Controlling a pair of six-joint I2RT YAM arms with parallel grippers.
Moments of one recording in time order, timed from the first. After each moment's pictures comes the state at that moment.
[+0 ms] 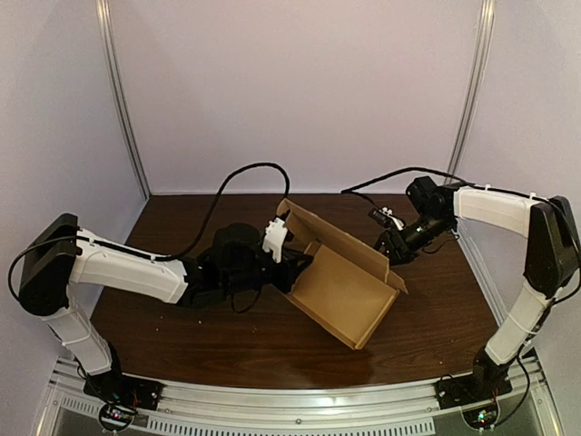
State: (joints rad) left arm -1.05 1.66 0.90 0.47 -0.08 -0.38; right arm 0.31 1.66 1.25 -0.87 -0.89 -0.12
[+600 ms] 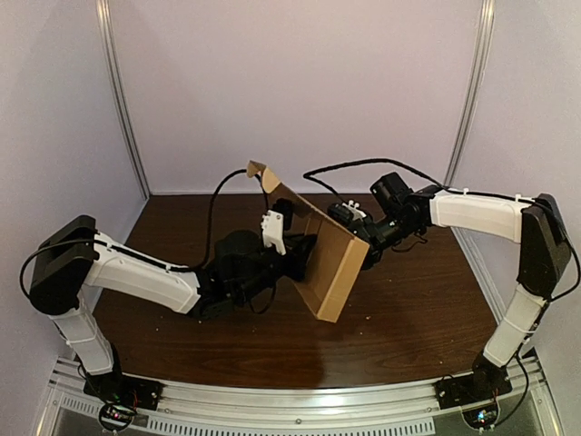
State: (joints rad) left arm -1.11 1.74 0.90 0.80 -0.34 -0.42; right arm 0.55 1.71 1.29 -0.64 -1.41 0.23
